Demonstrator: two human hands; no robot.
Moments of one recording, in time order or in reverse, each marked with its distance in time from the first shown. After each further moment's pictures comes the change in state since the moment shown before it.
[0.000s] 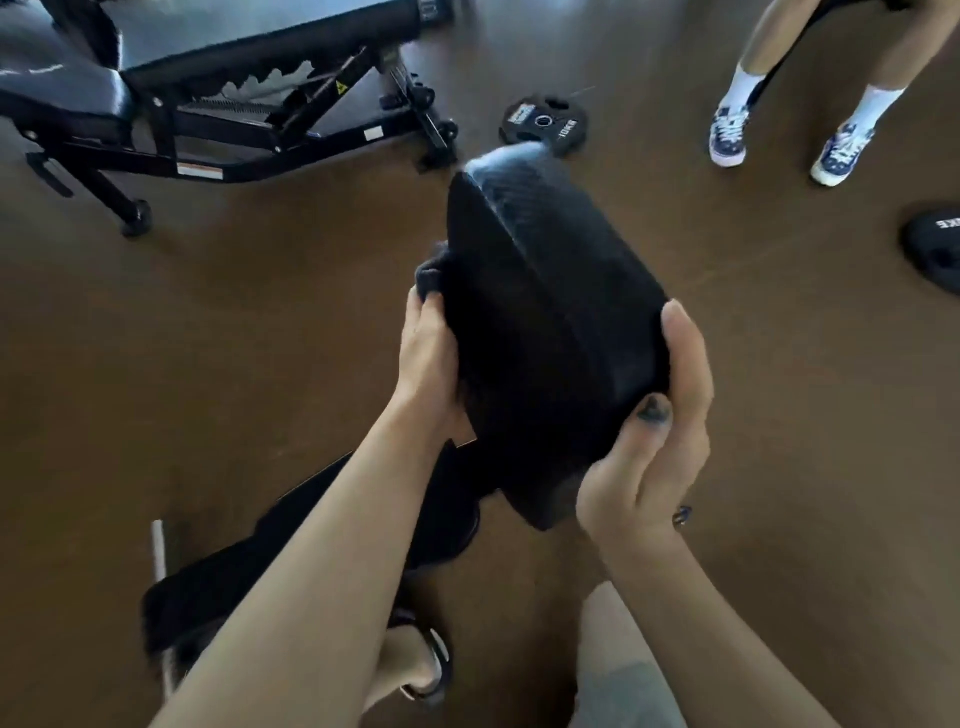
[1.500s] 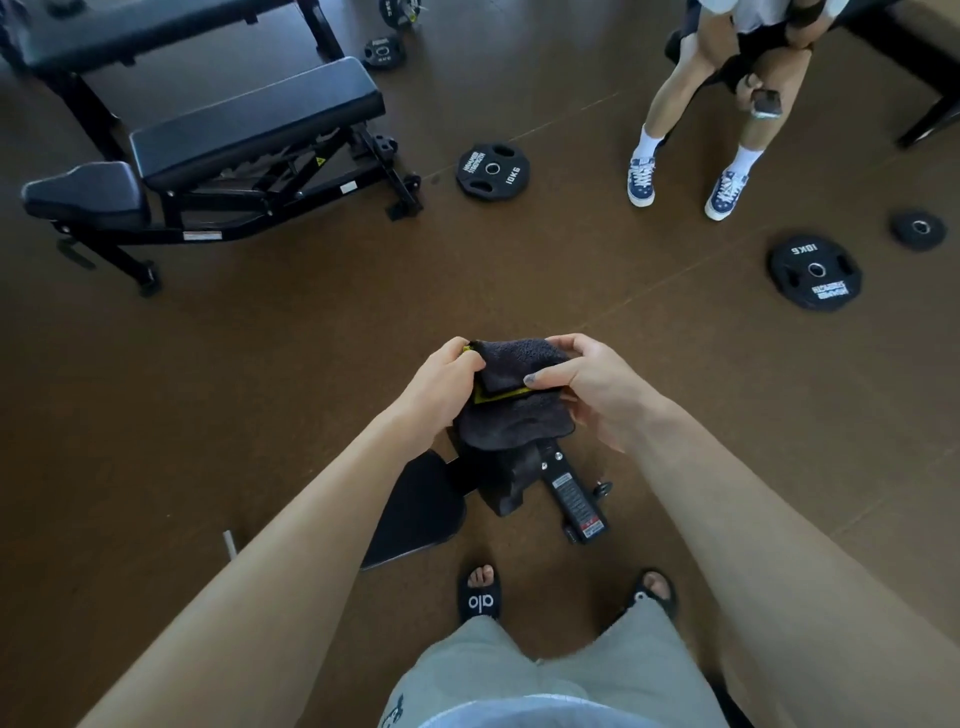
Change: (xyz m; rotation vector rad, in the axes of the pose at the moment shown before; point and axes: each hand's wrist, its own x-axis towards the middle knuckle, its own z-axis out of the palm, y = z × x) left_hand -0.137 0.278 0.067 0.697 -0.363 -0.202; right_hand 0.267 -0.209 -0.042 0.206 -0.477 1.331
